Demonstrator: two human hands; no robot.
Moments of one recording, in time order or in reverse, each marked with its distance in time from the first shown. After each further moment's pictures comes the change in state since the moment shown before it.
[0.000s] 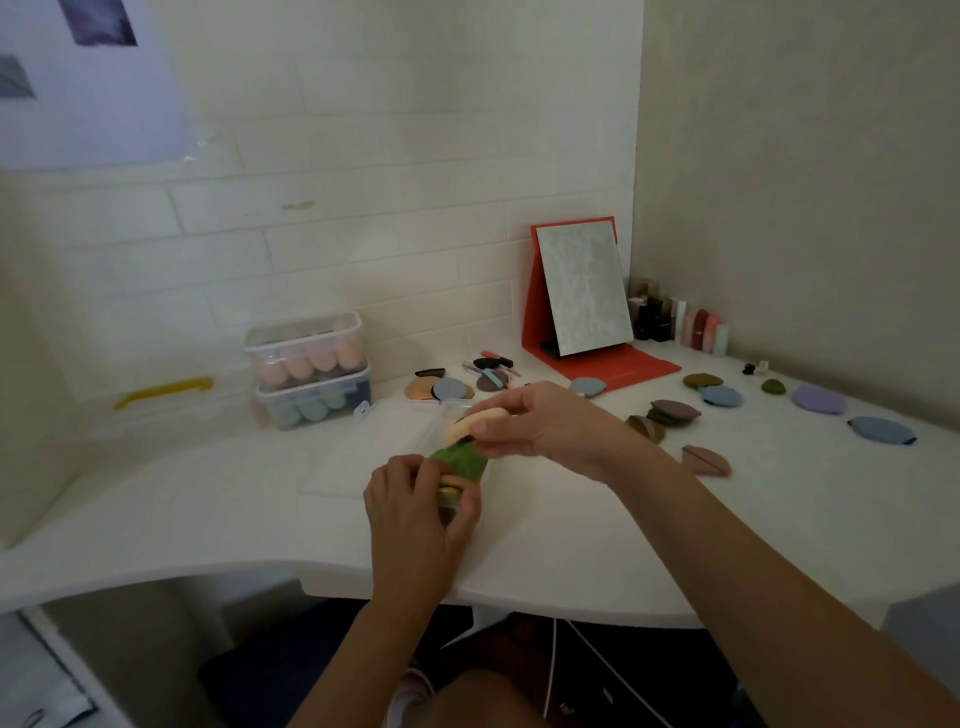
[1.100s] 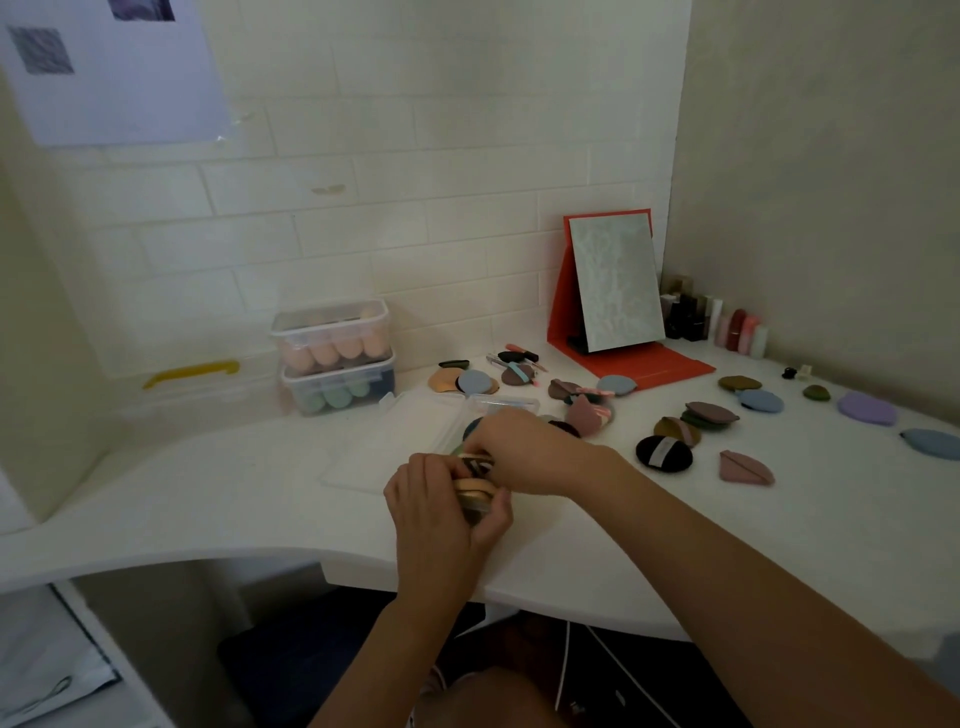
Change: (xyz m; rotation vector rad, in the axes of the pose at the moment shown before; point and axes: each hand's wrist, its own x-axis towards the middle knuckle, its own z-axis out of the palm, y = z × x) left_hand -0.002 -0.004 0.001 -0.102 0.116 0.025; right_hand 0.045 0.010 0.043 -1.287 -0.112 -0.182
